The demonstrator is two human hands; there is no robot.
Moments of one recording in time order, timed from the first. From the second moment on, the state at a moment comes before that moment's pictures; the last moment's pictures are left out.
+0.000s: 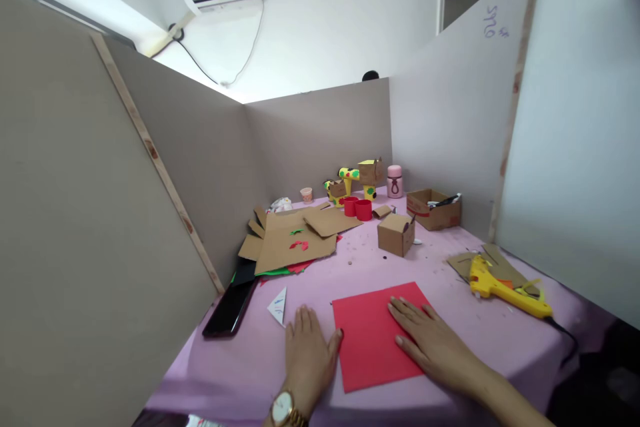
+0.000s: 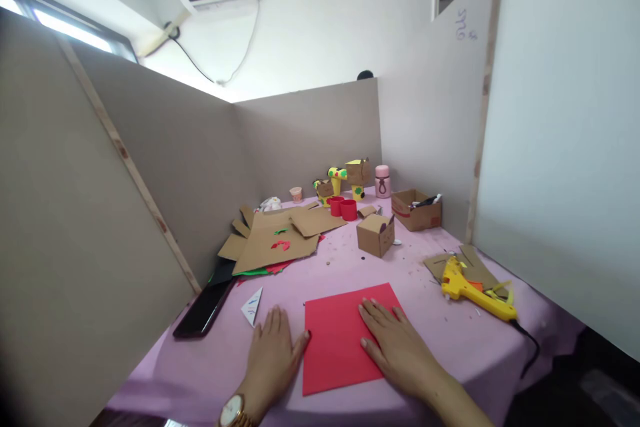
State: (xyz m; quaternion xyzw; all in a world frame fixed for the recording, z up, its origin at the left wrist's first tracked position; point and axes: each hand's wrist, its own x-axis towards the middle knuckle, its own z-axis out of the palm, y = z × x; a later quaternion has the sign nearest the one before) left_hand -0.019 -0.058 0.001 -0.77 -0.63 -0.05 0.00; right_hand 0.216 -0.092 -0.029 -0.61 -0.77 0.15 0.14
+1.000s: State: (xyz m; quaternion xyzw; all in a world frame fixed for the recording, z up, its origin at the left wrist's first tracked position) left_hand -0.039 -0.011 0.028 -0.79 -0.60 -0.11 0.03; right_hand 0.212 -0.093 -0.024 -0.62 -0.76 0.15 0.11
